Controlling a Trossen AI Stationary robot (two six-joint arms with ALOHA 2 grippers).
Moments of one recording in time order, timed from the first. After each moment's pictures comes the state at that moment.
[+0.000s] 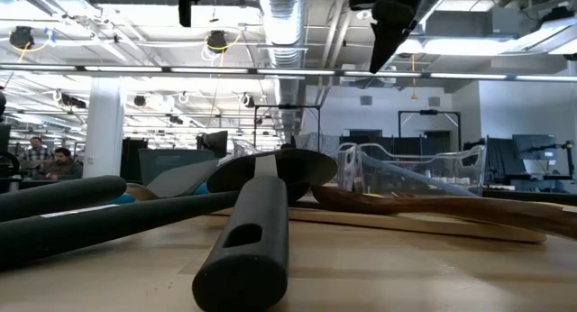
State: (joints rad) left arm 0.27 0.90 0.75 0.24 -0.05 -0.32; right arm -0.12 1.51 1.47 -1.10 0.42 0.04
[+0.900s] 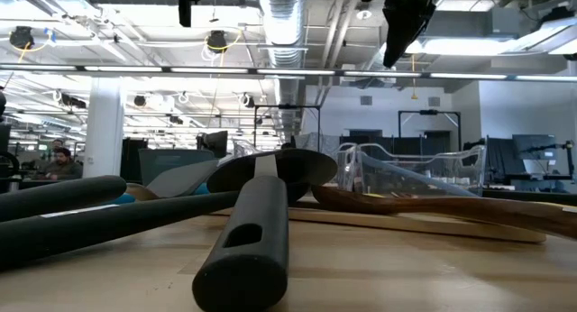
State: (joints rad) left arm 0.27 0.90 0.75 0.24 -0.05 -0.32; right arm 0.03 1.51 1.47 -1.20 0.42 0.29
